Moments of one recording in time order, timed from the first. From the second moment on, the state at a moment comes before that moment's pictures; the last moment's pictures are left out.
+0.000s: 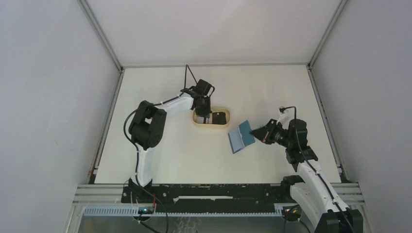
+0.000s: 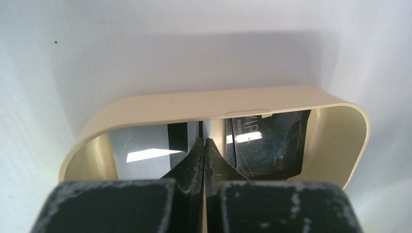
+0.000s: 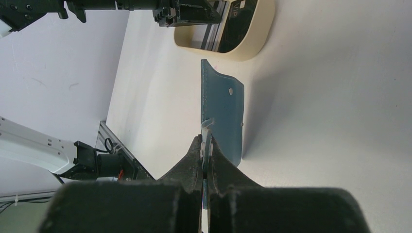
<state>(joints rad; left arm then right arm) -0.57 2.10 1.54 -0.52 0.02 -0.58 0.09 0.75 0.35 -0.03 -0.66 0.64</state>
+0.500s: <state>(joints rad) -0.63 2.10 1.55 -0.56 -0.02 -0.58 0.09 0.76 0.35 -0.03 -0.66 0.64</state>
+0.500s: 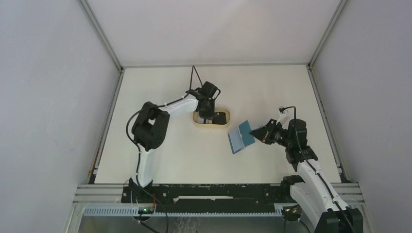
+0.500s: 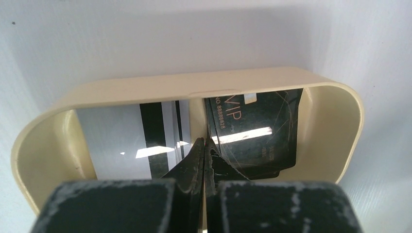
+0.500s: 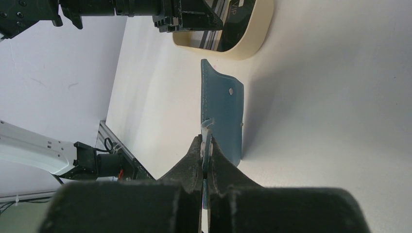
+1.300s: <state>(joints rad) -0.63 2.15 1.63 -0.60 -0.08 -0.57 0.09 0.76 0.35 -0.03 -0.66 0.64</state>
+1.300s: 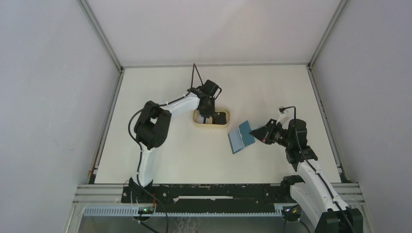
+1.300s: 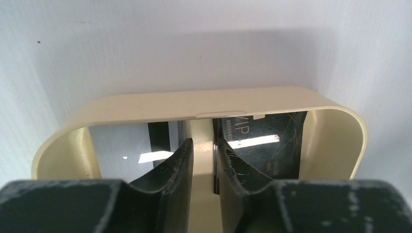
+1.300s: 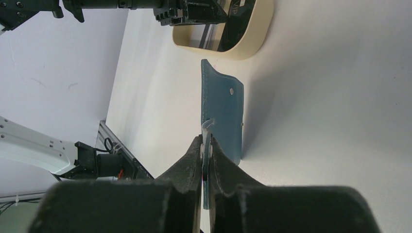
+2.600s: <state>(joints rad) -0.63 1.87 1.61 -0.61 -0.02 -0.52 0.09 0.76 0.35 -0.03 -0.66 0.64</state>
